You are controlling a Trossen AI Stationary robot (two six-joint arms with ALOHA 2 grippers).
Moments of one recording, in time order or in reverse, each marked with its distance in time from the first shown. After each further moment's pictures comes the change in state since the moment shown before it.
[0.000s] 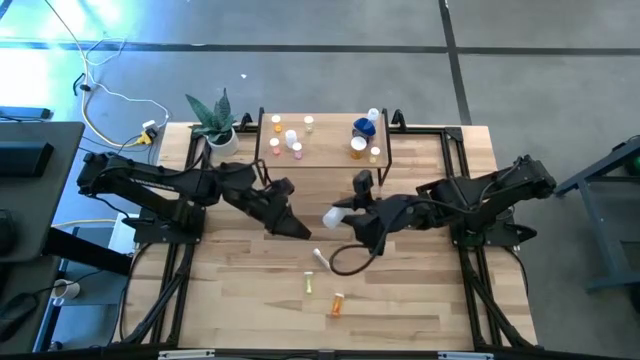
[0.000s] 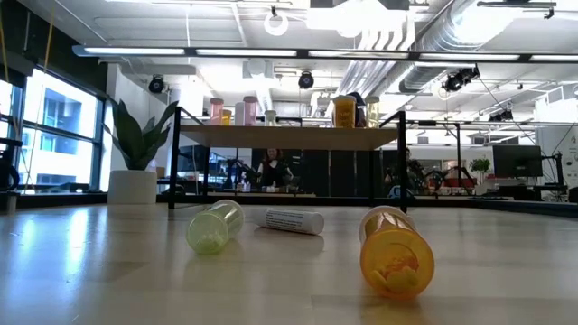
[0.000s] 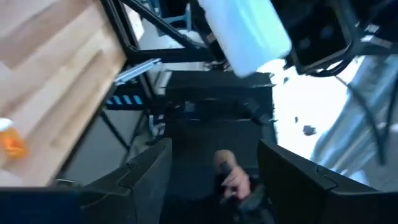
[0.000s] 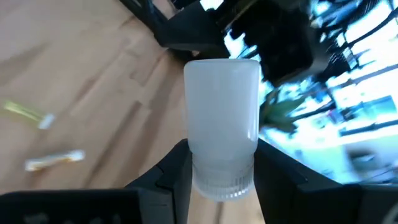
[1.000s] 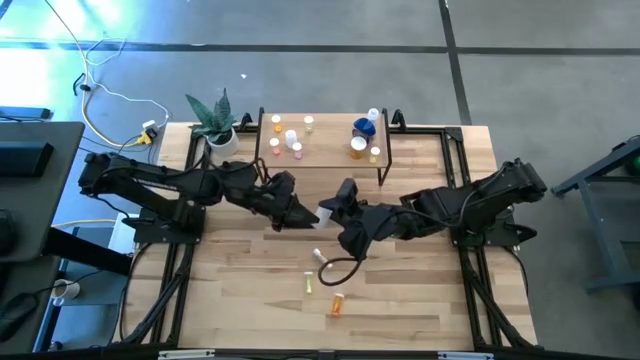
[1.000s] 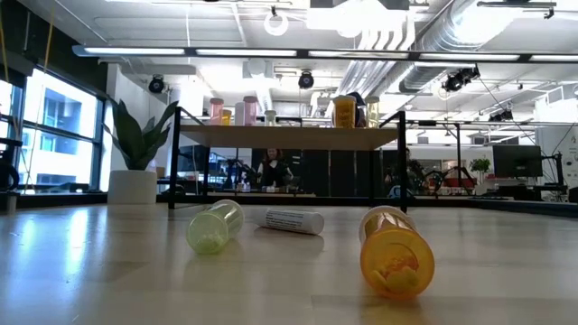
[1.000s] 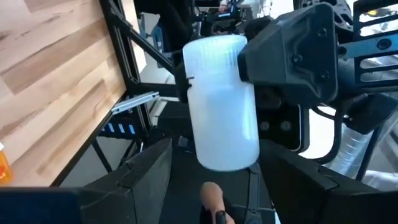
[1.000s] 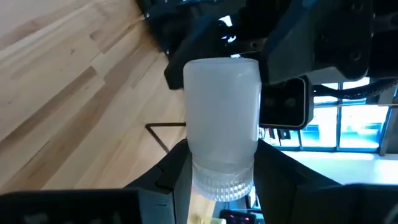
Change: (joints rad) left arm 0.016 0.017 0.001 0.025 -0.144 -0.091; right arm 0.013 0.090 -0.002 0.151 0.142 -0.373
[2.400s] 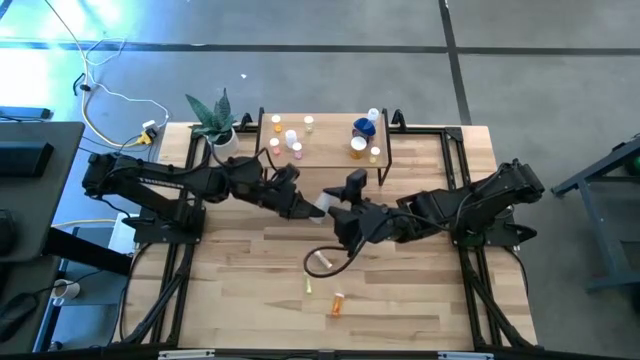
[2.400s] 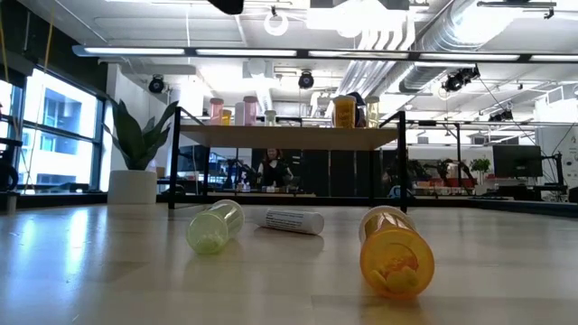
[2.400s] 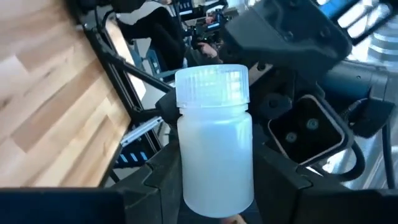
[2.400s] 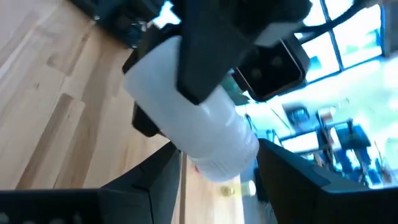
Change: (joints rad) left arm 0.042 0.042 0.000 0.078 0.012 0.204; right arm -0.004 0.018 0.001 0.017 0.167 0.389
